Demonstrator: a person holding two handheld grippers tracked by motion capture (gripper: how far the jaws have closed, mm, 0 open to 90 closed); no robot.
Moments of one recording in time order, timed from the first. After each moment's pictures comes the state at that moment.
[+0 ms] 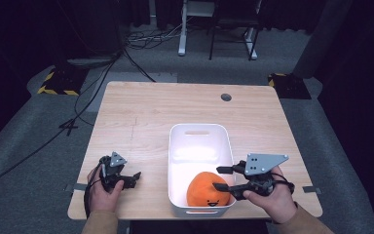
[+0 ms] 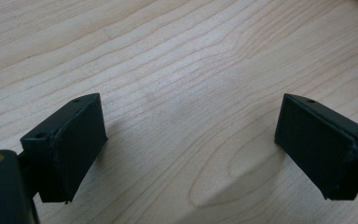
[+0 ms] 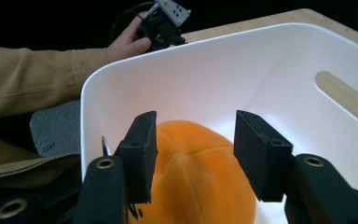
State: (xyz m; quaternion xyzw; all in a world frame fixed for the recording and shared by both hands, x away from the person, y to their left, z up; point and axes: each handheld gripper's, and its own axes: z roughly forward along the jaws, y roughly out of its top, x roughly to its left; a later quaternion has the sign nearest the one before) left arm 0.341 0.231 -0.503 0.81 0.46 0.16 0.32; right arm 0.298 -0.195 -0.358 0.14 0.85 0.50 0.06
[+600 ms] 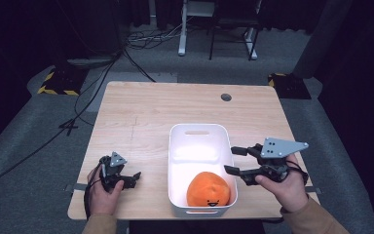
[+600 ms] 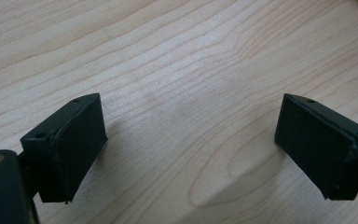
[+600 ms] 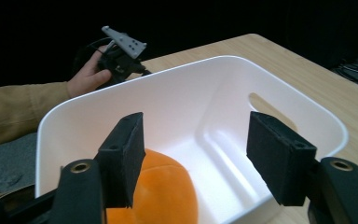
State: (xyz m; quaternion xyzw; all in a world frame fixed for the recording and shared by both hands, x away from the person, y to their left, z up) left arm 0.341 0.231 -0.503 0.81 0.46 0.16 0.32; right arm 0.318 -0.222 -0.333 0.19 0.82 0.52 0.11
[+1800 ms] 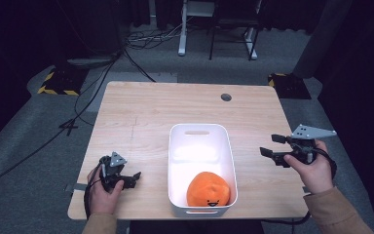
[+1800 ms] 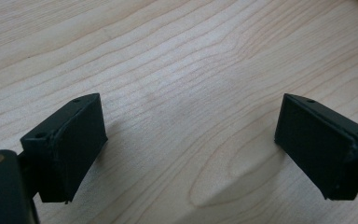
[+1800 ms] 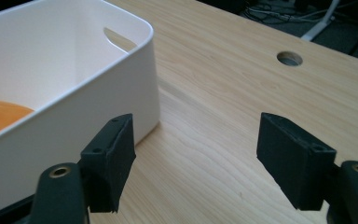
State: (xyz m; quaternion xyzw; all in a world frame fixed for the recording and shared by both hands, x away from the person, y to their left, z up) left arm 0.341 0.231 -0.503 0.81 0.46 0.16 0.32; right arm 0.367 -0.320 -0.360 0.35 0.81 0.43 0.18
